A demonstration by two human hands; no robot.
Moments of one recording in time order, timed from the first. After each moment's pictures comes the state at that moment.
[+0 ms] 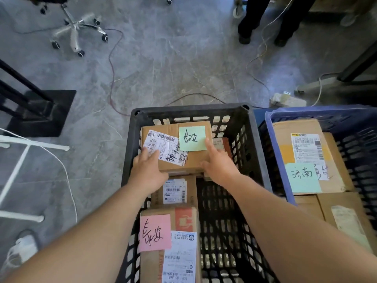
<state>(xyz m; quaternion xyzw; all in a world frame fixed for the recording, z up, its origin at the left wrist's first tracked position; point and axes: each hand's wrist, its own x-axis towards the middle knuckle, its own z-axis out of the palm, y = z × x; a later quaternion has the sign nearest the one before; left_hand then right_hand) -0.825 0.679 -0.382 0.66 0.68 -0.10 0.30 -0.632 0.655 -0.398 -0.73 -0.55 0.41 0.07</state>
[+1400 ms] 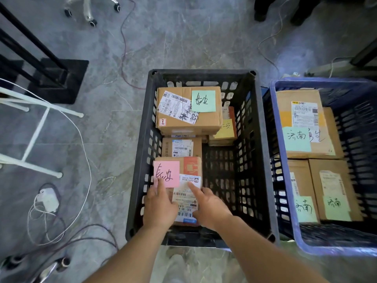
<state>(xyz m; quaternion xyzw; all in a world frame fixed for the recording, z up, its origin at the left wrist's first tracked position) -0.848 0.469 -0.397 0.54 0.76 -0.09 0.35 -0.705 0.455 -0.414 -0.64 -0.58 0.49 -0.12</state>
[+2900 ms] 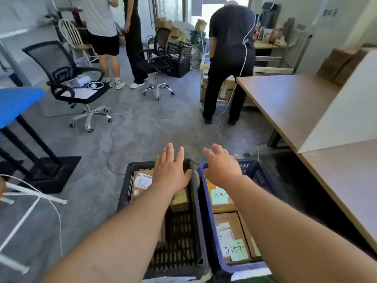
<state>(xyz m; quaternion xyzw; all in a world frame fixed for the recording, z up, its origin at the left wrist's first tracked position) -0.685 0.518 -0.093 0.80 0.58 0.02 0.11 -0.537 0.483 -0.069 -0.74 -0.67 0.09 0.04</state>
